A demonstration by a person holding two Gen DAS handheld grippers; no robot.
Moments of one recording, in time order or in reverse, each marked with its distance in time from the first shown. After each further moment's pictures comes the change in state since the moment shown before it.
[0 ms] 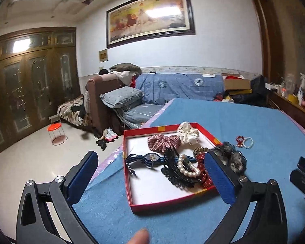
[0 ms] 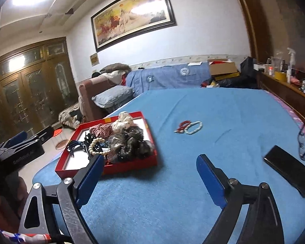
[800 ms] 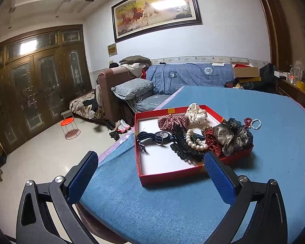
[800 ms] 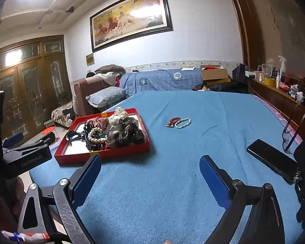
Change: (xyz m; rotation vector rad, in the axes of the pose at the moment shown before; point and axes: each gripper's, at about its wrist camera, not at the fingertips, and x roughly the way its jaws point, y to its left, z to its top) left arm -0.017 -0.008 -0.033 0.021 0.052 0.103; right arm -0.035 0.013 -0.029 -0.052 -0.018 -0.057
